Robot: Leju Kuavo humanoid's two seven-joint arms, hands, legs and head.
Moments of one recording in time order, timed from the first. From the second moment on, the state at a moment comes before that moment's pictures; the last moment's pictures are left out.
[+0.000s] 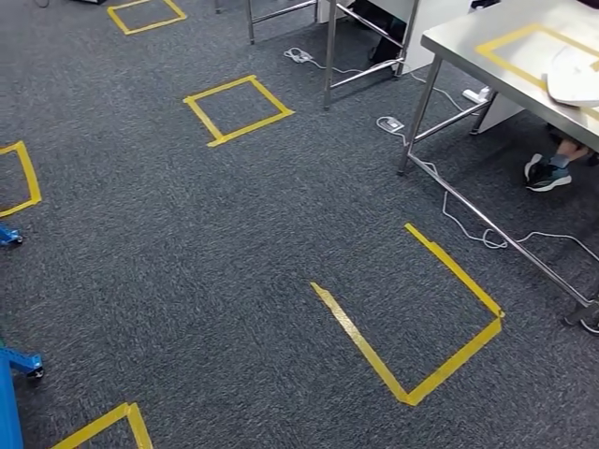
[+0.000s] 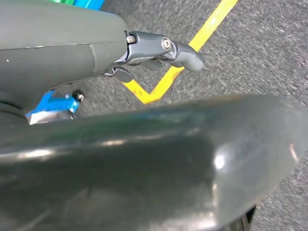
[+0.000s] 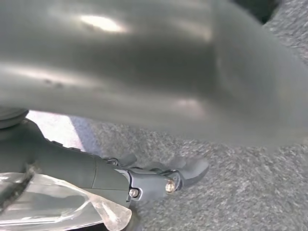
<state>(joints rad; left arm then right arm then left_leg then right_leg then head) 0.31 0.44 -0.92 -1.13 0.65 0.70 0.00 0.33 -0.50 0.89 -1.21 -1.03 -0.70 -0.02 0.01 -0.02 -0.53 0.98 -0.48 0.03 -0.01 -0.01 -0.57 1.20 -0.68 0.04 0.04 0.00</state>
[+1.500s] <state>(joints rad) 0.34 0.47 -0.91 -1.18 0.69 0.70 -0.01 0.32 -0.50 0.90 -1.22 -1.06 -0.70 -0.02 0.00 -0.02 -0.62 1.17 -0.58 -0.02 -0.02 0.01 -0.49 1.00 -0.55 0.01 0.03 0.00</state>
